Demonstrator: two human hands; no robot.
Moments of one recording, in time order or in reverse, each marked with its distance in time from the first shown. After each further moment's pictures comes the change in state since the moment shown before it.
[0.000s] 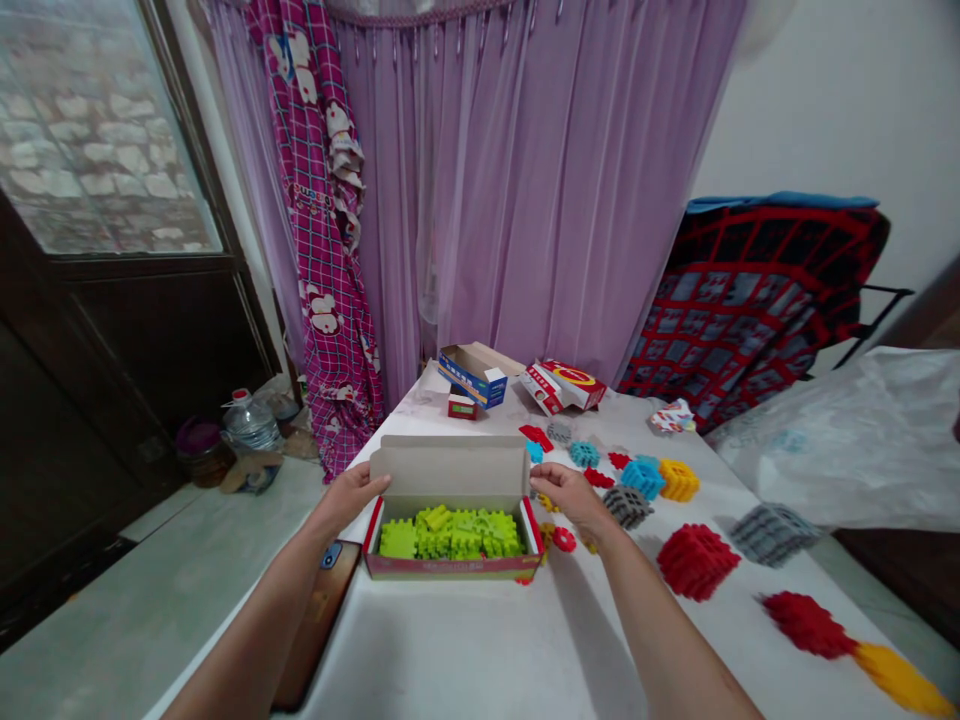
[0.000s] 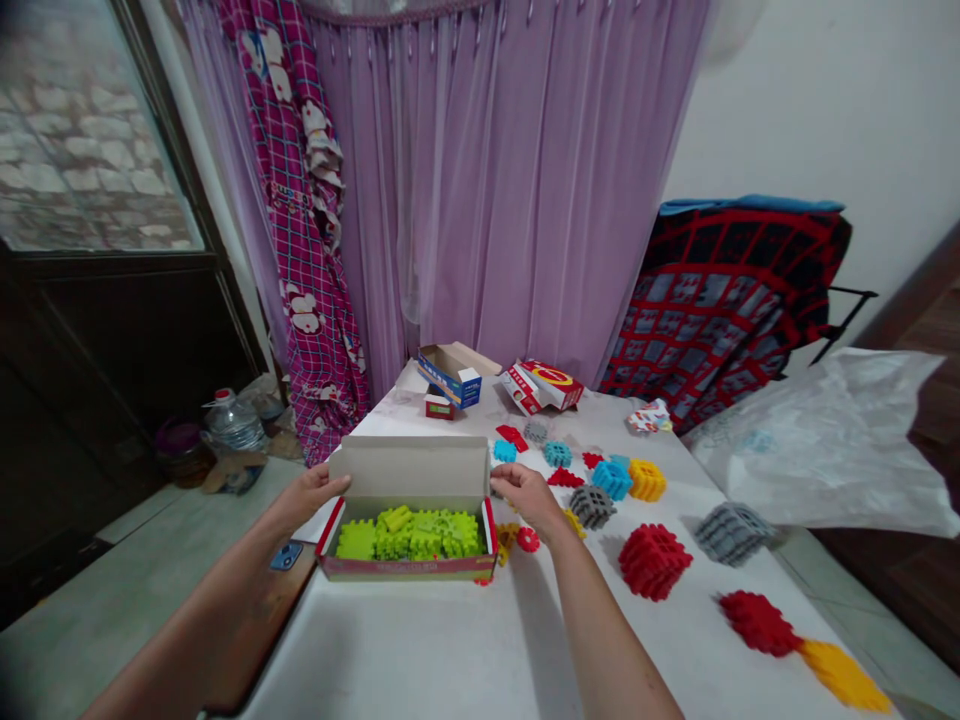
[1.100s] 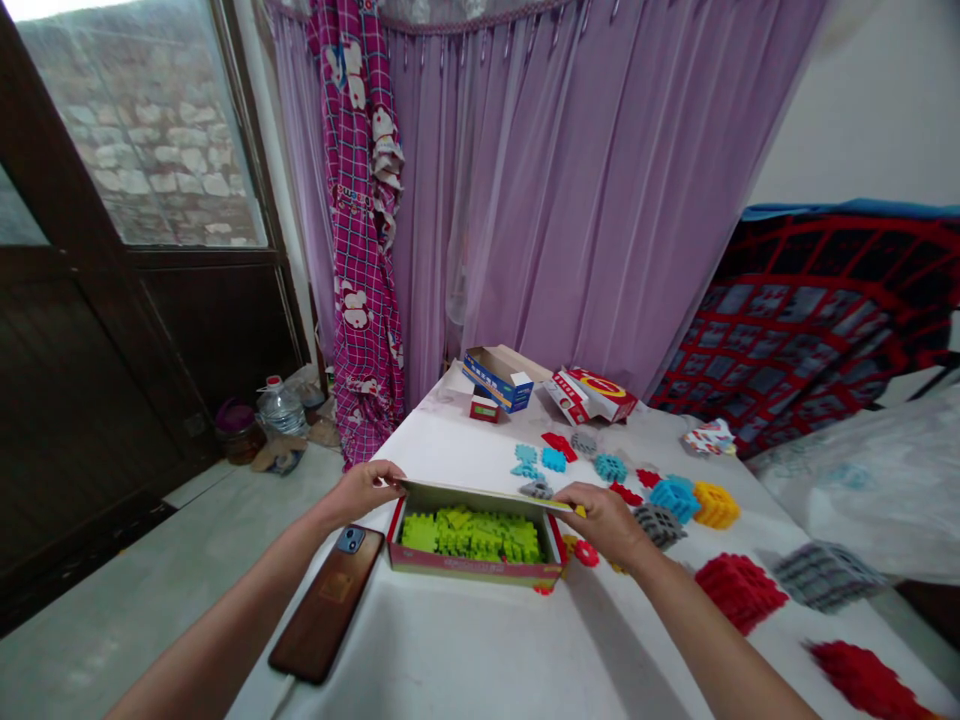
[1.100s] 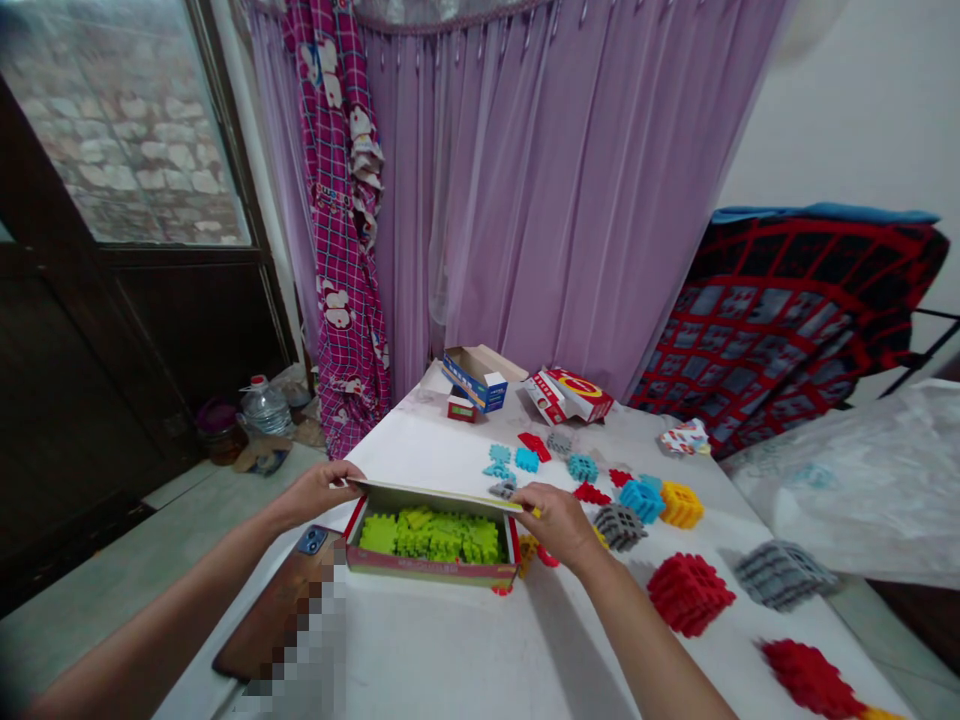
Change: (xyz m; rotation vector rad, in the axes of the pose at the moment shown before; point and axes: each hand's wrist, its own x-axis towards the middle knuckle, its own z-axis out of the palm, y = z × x) left_hand -0.016 0.011 -0.029 0.408 -0.071 0.143; right_hand -0.021 -0.028 -0.009 -0.728 -0.200 -0.447
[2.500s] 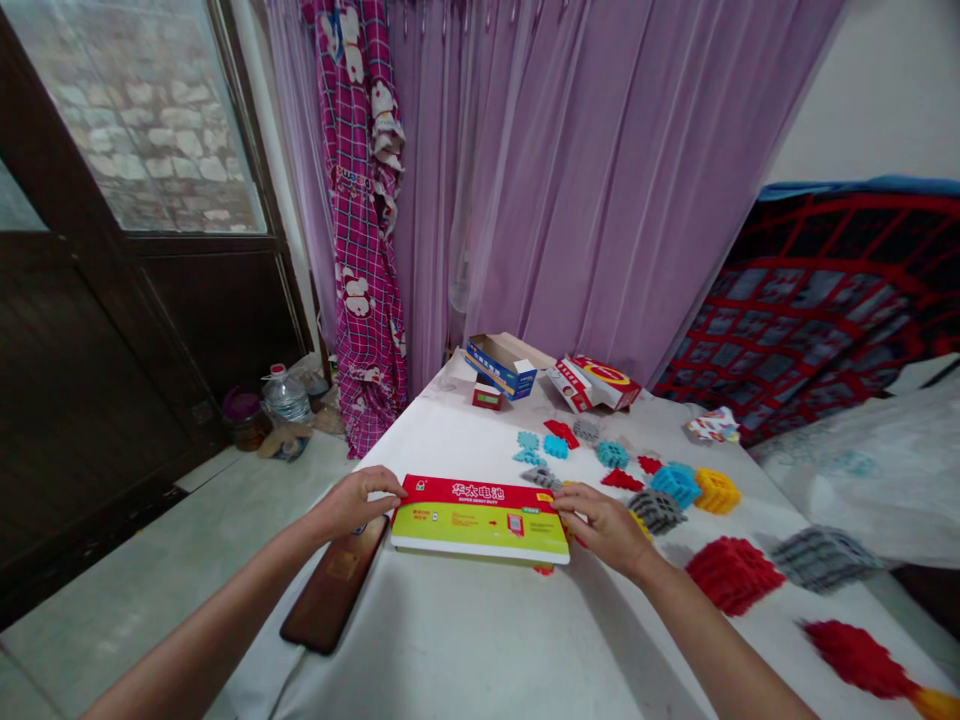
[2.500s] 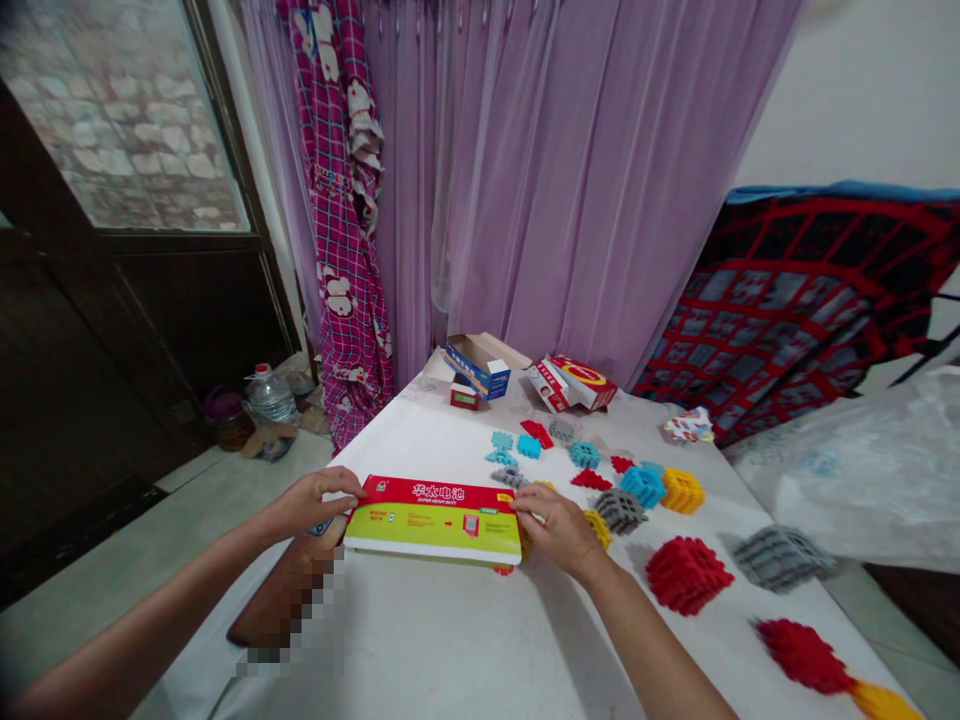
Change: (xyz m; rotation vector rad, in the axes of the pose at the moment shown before) left_hand -0.033 0.002 -0.001 0.171 -0.105 0.095; right_hand -0.026 0.019 0.021 0.011 0.015 -0.029
